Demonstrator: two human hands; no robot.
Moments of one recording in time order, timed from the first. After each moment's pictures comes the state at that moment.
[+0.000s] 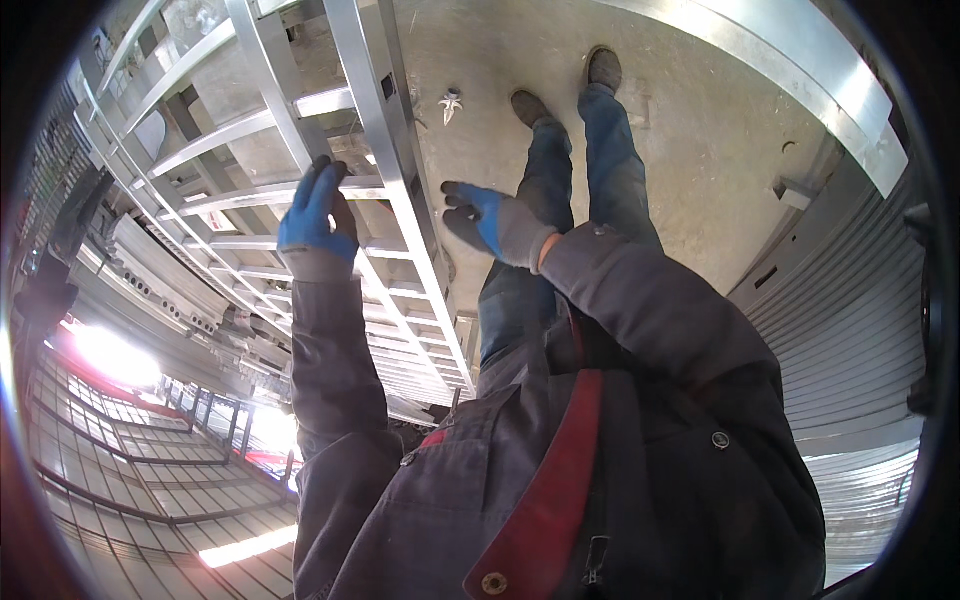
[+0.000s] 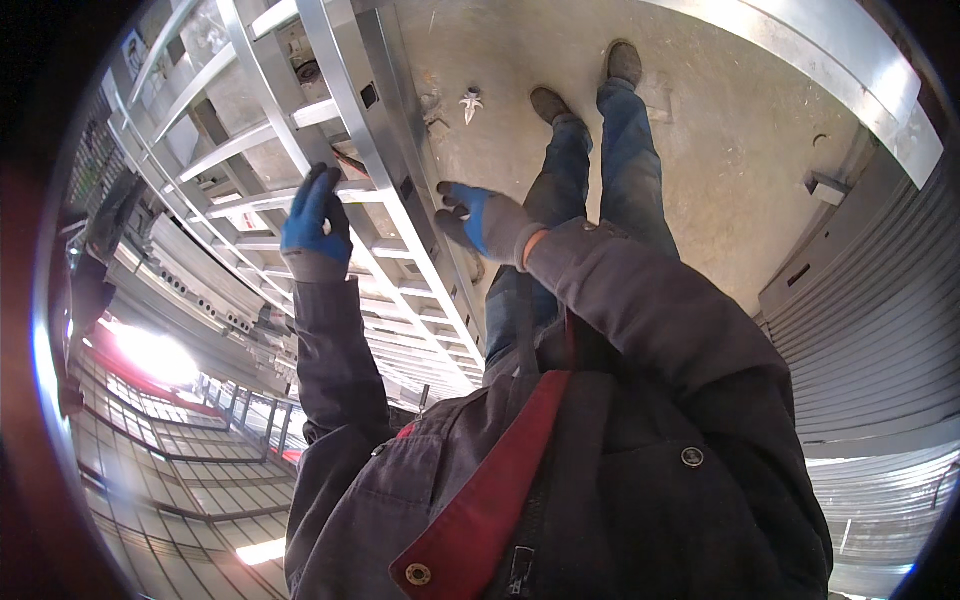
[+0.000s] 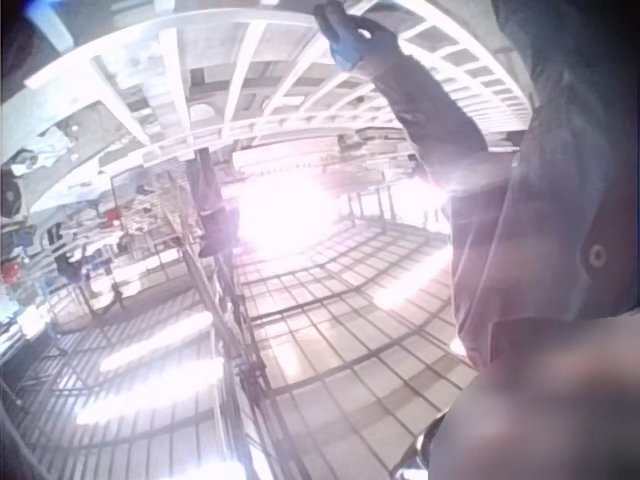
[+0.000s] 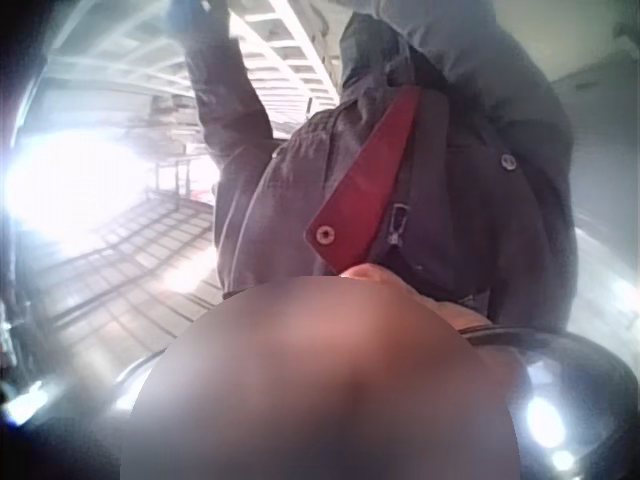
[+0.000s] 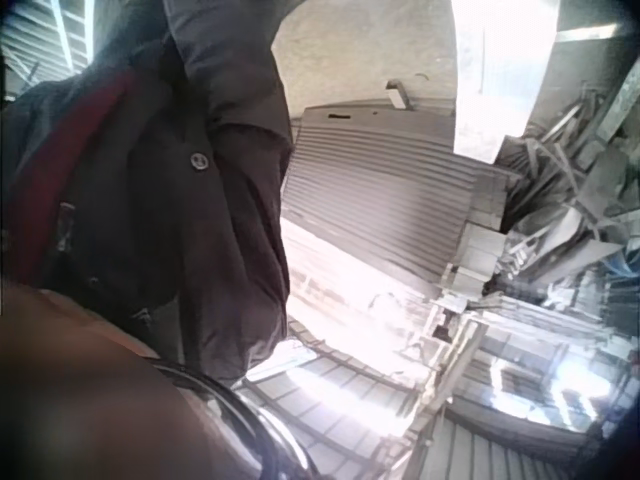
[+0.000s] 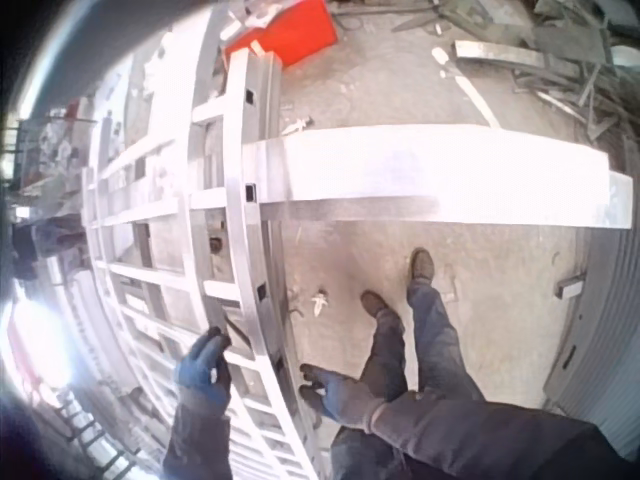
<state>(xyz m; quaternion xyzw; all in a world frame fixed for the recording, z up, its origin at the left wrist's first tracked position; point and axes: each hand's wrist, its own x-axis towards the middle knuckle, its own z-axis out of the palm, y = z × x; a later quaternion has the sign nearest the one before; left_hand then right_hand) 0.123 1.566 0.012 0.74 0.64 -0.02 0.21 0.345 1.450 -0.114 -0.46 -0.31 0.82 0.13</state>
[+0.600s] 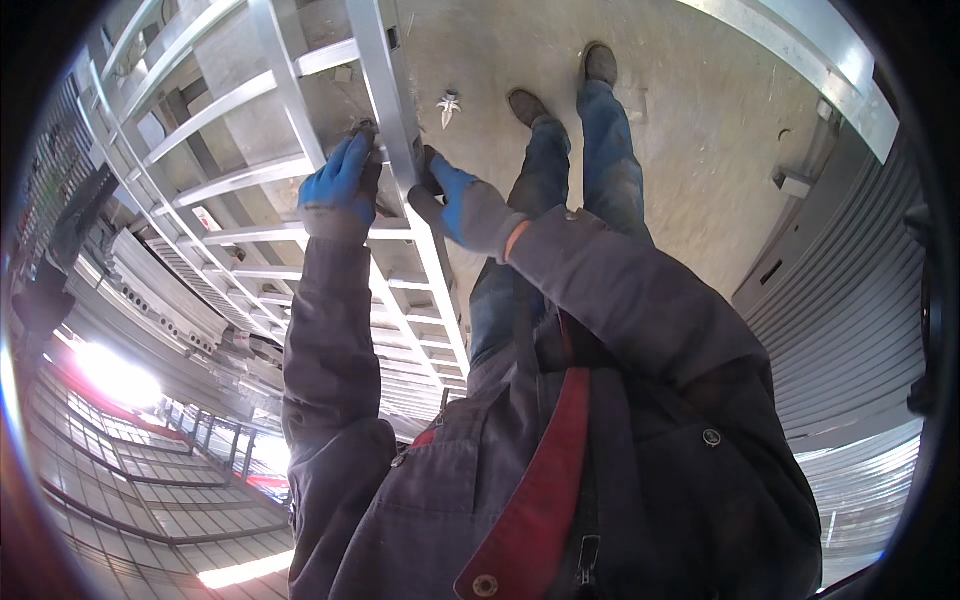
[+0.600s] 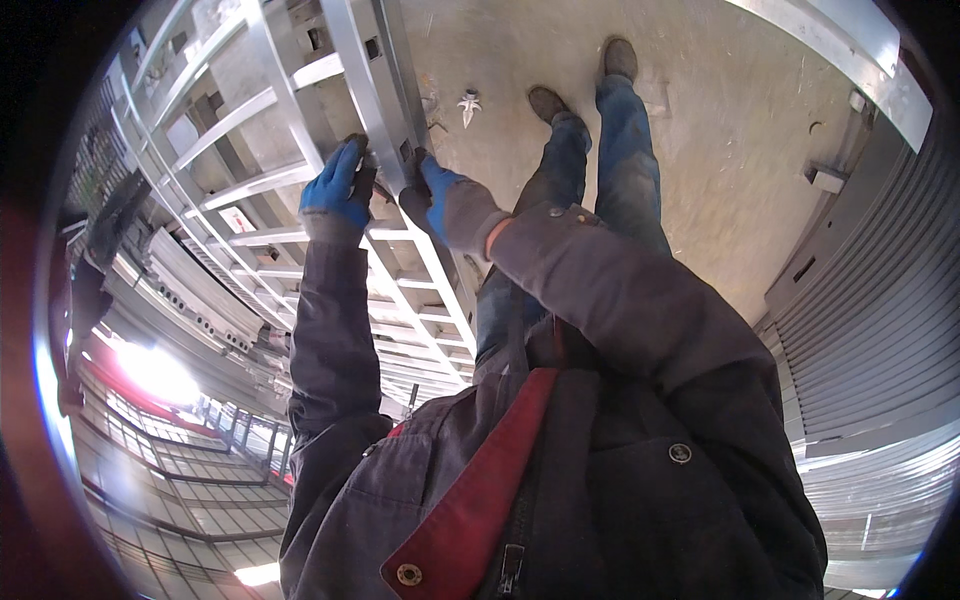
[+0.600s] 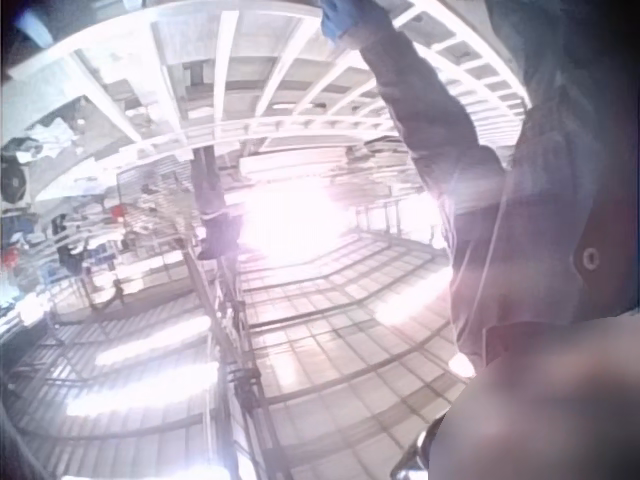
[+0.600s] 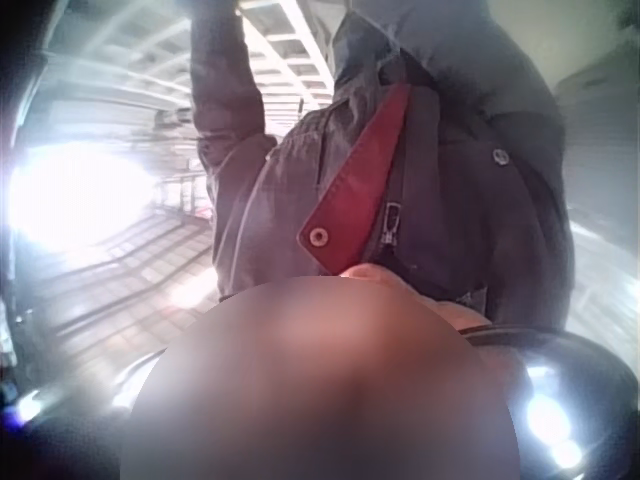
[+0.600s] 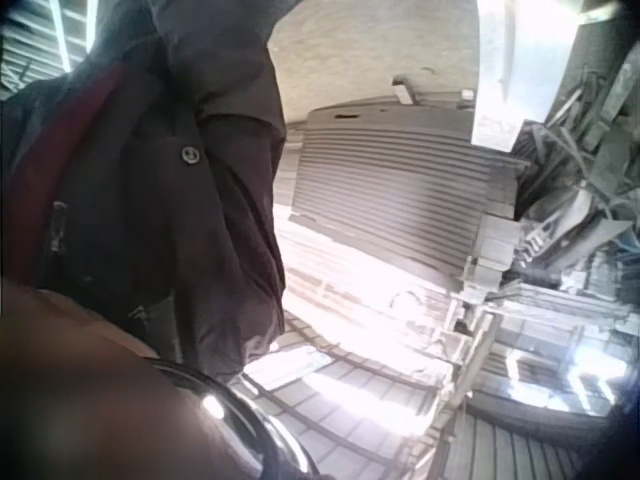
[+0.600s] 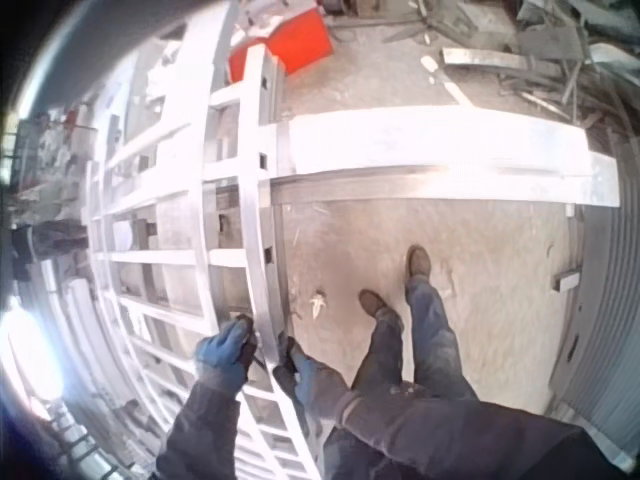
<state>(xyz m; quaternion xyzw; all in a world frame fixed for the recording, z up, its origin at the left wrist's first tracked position) 0.107 1.527 -0.020 0.79 0.58 -0.03 0.19 0.294 1.448 -0.079 -0.52 -0.37 0.75 0.17</state>
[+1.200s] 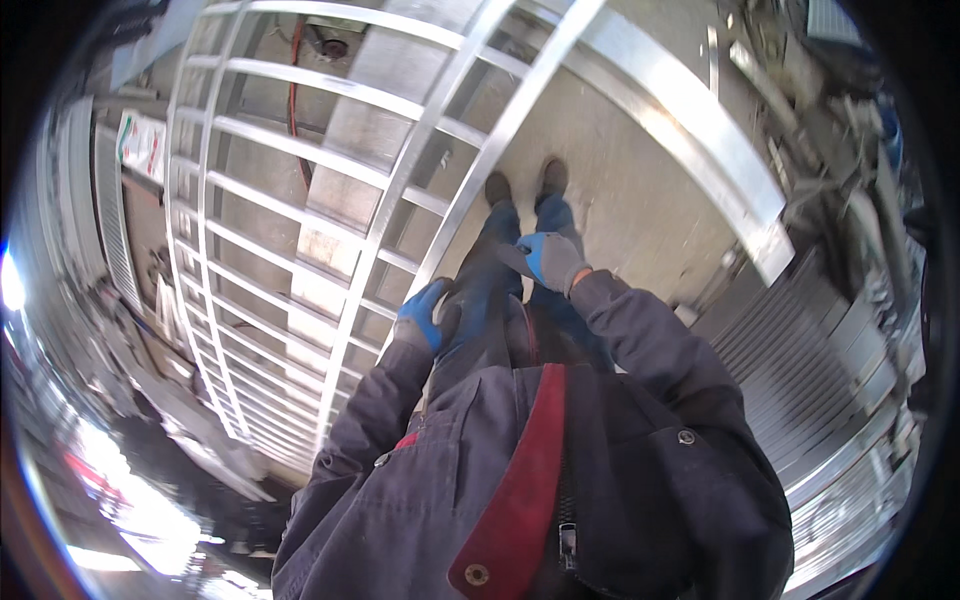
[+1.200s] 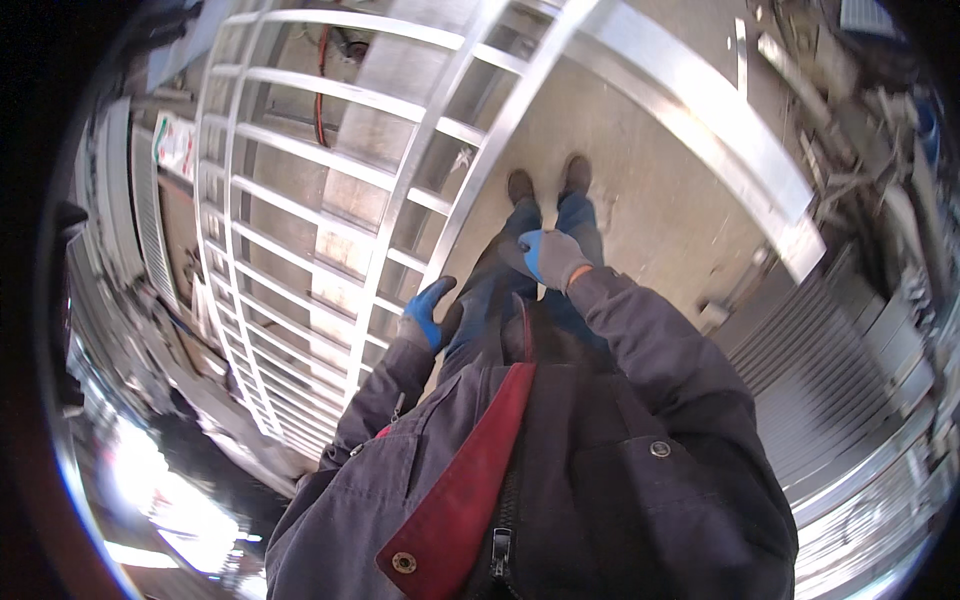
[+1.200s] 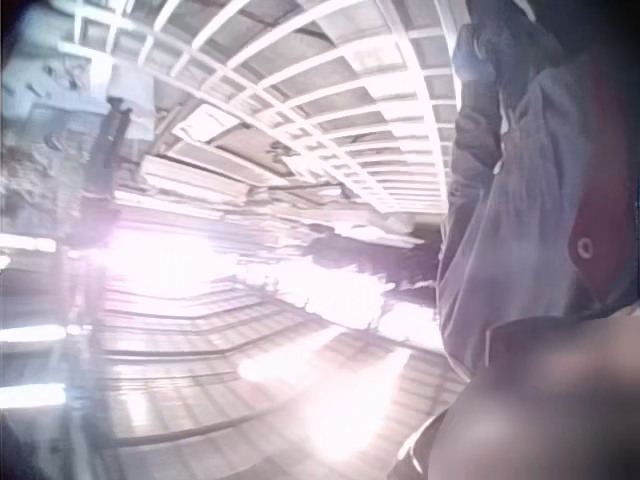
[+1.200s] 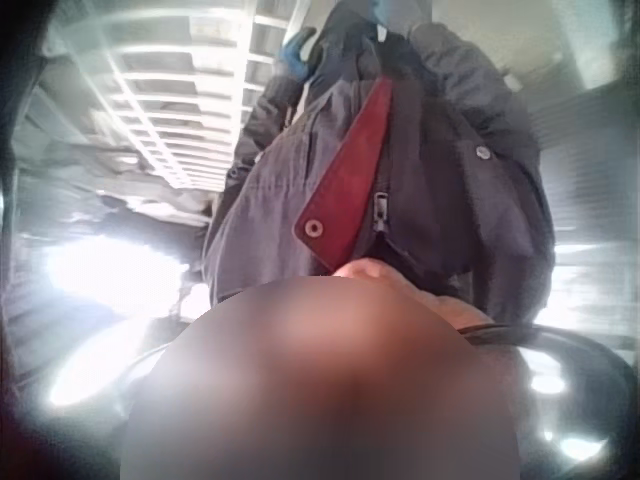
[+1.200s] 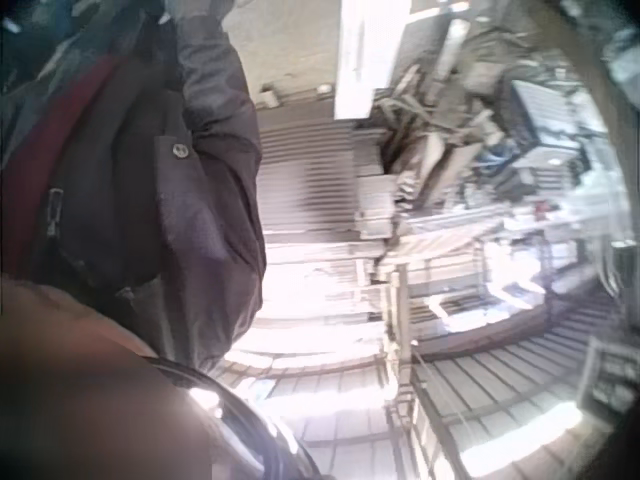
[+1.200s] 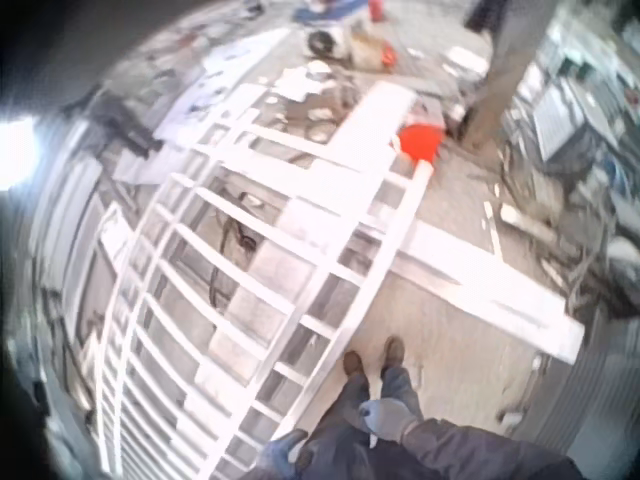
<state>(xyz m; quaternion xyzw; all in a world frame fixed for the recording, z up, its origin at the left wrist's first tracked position) 0.145 1.236 0.062 0.46 0.75 0.16 0.45 0.374 1.427 -0.006 -0.44 -0.67 0.58 -0.15</state>
